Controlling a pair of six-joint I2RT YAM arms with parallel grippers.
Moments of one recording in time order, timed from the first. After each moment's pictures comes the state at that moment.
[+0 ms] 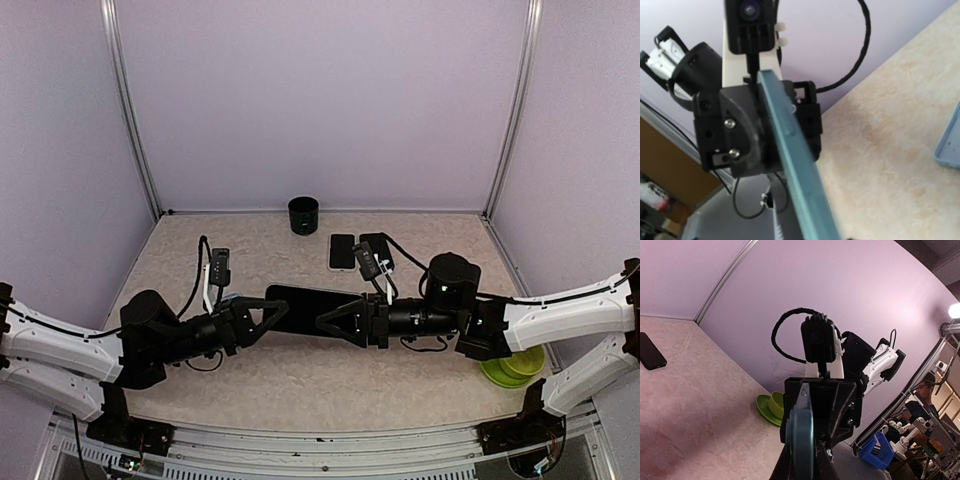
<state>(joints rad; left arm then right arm) -1.08 1.16 0.34 1.02 0.14 -0.69 1.09 1.34 0.67 0.62 -0.42 0.66</state>
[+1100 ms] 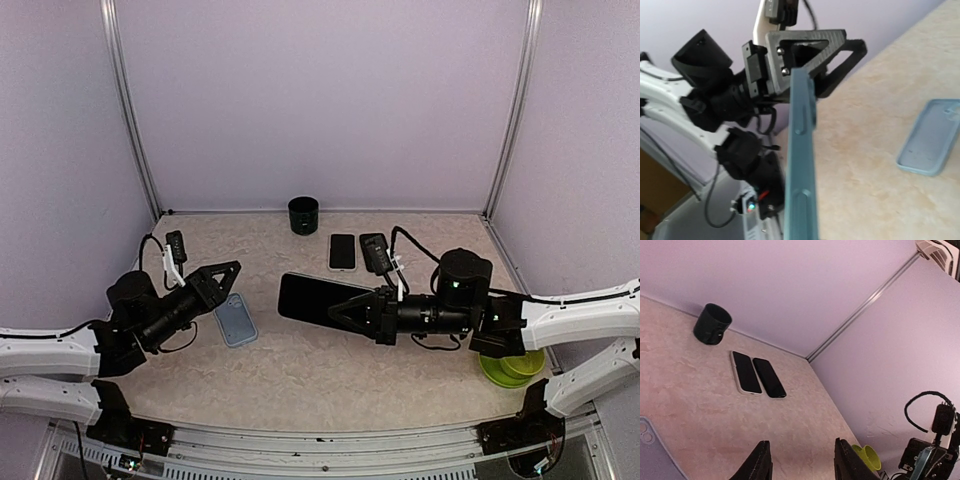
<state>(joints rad) -0.85 0.95 0.33 0.65 -0.18 -0.74 1.09 1.24 0.67 0.48 -0.31 0.57</state>
